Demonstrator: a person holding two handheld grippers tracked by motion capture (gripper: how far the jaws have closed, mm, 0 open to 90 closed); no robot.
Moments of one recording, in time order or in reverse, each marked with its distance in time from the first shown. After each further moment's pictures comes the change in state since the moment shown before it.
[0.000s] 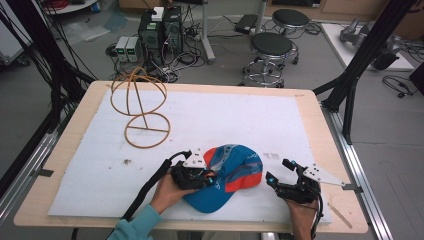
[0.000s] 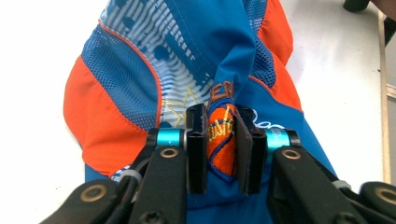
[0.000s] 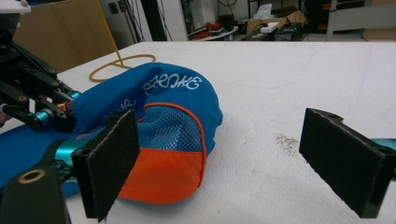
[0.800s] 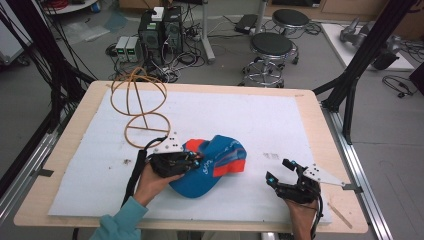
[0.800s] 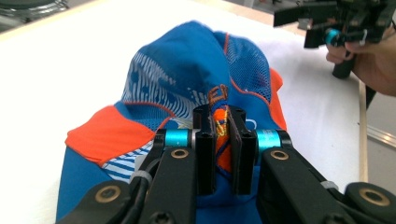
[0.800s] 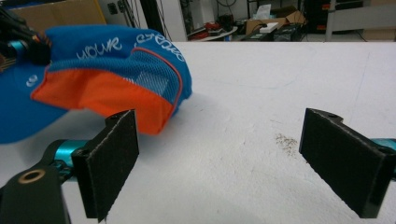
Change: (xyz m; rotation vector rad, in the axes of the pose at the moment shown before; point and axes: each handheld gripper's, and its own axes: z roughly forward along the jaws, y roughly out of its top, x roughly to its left) left arm 0.025 0.012 -0.066 -0.200 0.063 -0.072; right arm 0.000 0.000 0.000 -0.001 -0.006 -0.001
